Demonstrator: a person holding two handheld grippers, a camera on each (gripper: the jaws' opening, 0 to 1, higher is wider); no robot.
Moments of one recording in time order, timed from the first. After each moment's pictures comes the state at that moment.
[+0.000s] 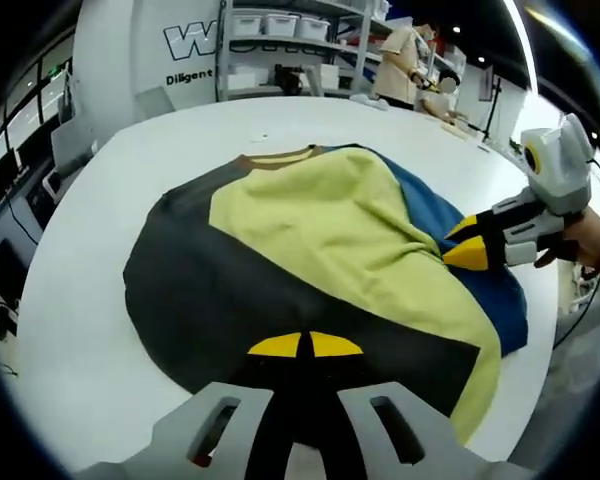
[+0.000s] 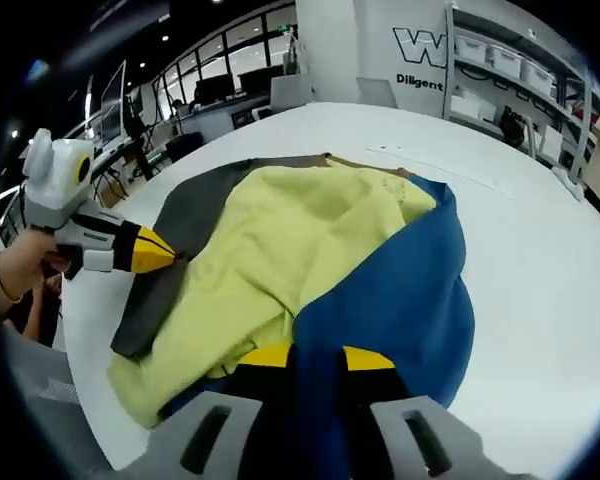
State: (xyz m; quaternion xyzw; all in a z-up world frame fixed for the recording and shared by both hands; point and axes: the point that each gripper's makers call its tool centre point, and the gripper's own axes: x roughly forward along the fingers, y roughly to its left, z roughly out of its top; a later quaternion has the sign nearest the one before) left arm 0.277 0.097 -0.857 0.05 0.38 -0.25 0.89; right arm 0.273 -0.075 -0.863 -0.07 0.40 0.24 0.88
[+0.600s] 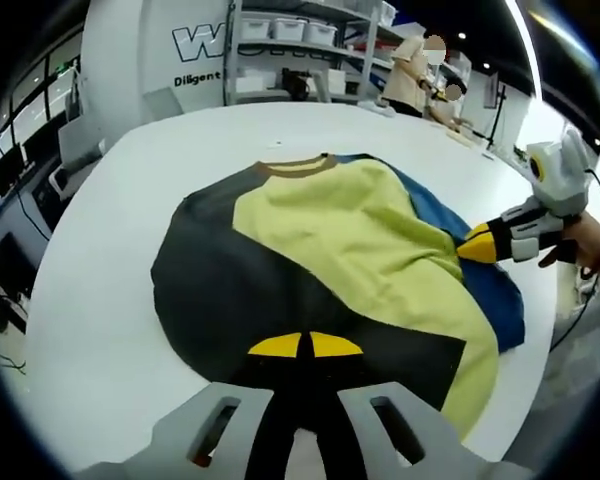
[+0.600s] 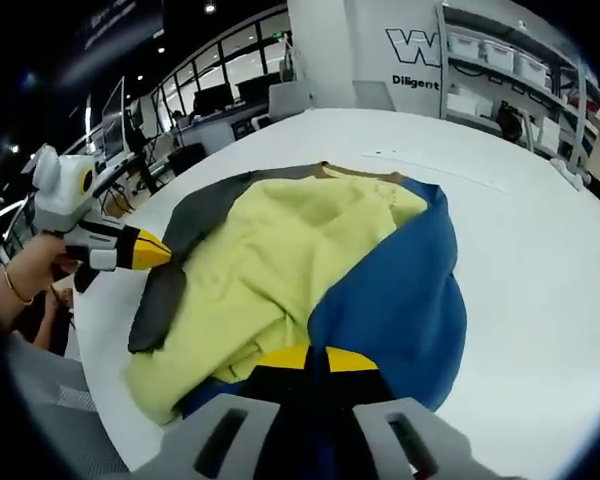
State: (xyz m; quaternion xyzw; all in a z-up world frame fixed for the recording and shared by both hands) left arm 0.278 0.121 -0.846 0.05 0.38 -0.23 0.89; right arm 0.268 -0.082 -0.848 -0.02 0.39 0.25 0.88
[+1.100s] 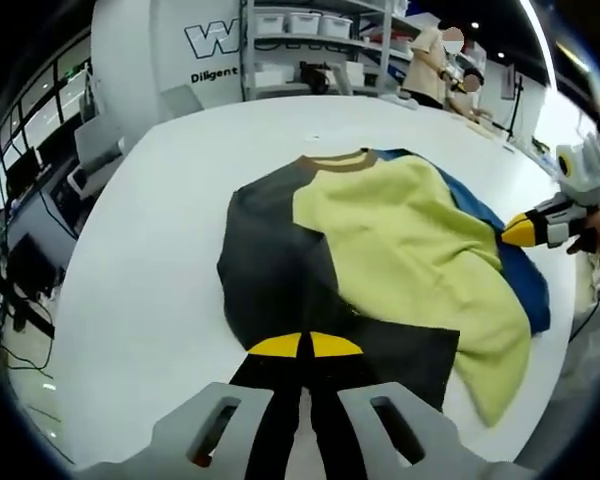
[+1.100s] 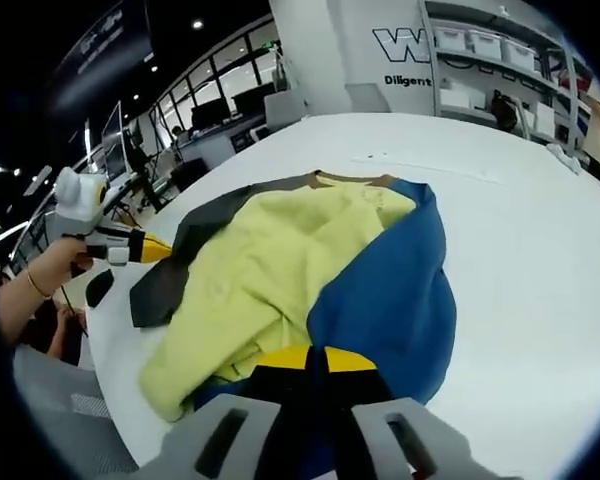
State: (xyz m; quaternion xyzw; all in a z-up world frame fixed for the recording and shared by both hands) left arm 0.291 0.170 -0.842 0.07 0.39 -0.19 0.90; right arm 0.264 -0.087 -0.838 0.00 0.39 0.26 0.89
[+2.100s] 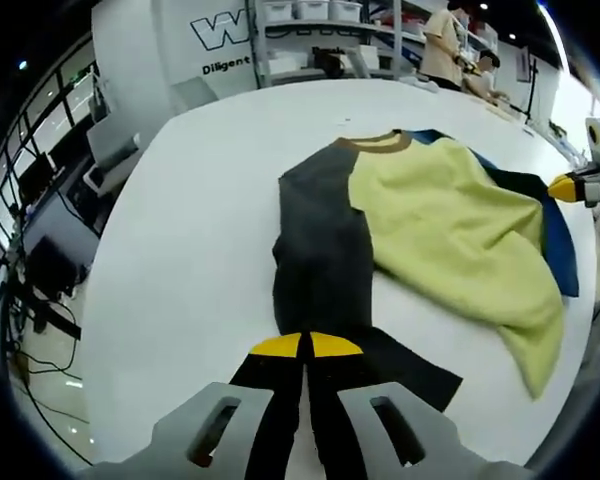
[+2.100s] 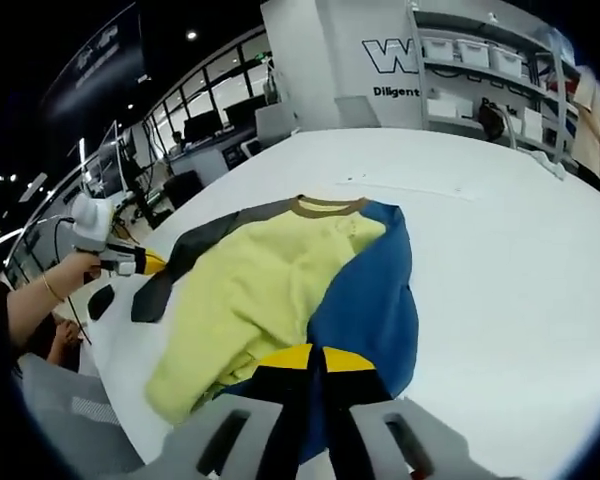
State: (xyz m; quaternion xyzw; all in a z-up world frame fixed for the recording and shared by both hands) left arm 0.303 0.207 -0.849 0.11 0.41 -0.15 0.89; right arm 0.268 -0.126 -0.803 0.00 0.37 0.23 0.90
